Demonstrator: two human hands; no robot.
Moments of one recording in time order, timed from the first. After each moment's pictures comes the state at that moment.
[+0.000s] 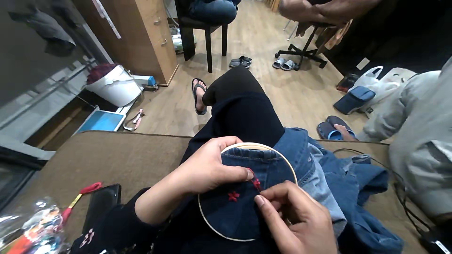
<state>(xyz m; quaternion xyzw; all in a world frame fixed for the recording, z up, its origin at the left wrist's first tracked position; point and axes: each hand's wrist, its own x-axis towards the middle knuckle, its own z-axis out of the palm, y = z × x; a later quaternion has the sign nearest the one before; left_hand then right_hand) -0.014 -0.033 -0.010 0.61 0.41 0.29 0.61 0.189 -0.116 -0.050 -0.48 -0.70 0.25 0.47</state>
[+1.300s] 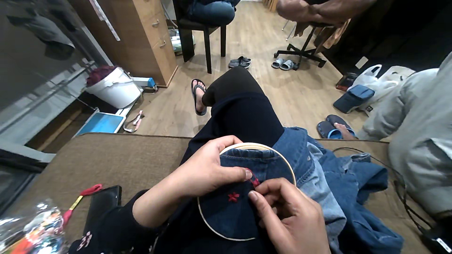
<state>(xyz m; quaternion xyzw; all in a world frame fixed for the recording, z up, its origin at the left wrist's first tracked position) -0.015 -0.036 -0.009 0.61 0.41 0.29 0.61 0.180 -0.114 -0.052 -0.49 -0.69 0.24 0.47</state>
